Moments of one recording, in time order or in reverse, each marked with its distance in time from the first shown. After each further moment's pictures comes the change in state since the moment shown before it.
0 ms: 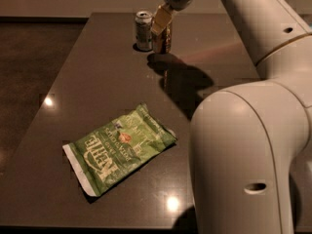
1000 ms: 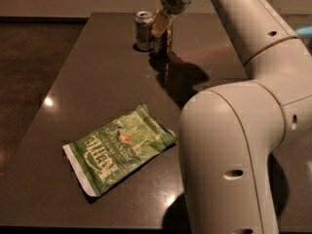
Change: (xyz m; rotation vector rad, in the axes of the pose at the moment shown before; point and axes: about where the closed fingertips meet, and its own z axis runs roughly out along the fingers) arm 0.003 -0.003 0.022 -0.023 0.034 -0.003
